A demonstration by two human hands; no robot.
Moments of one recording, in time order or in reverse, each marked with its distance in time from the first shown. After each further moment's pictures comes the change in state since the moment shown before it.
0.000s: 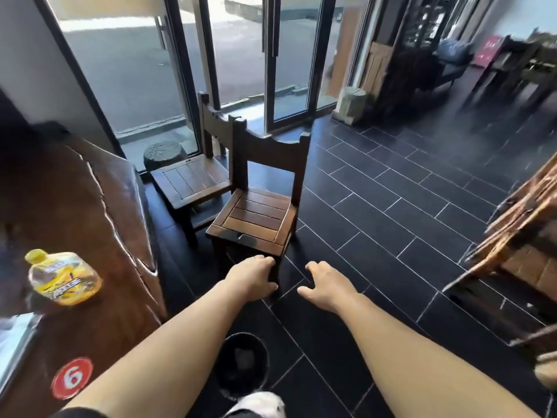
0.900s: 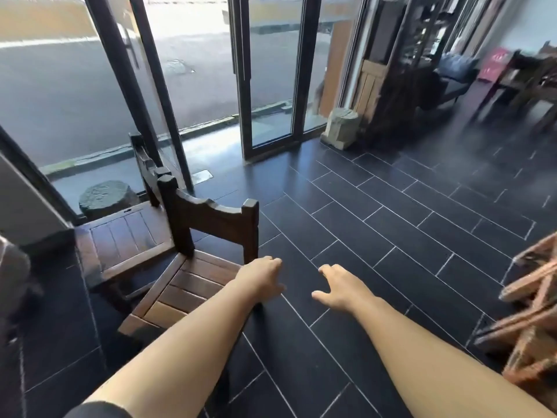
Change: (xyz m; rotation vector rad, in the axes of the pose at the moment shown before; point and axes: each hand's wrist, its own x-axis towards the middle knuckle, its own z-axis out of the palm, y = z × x) left_hand 0.503 0.148 -0.107 0.057 0.008 0.006; right_hand 0.393 0.261 -0.264 -0.055 -0.021 -0.006
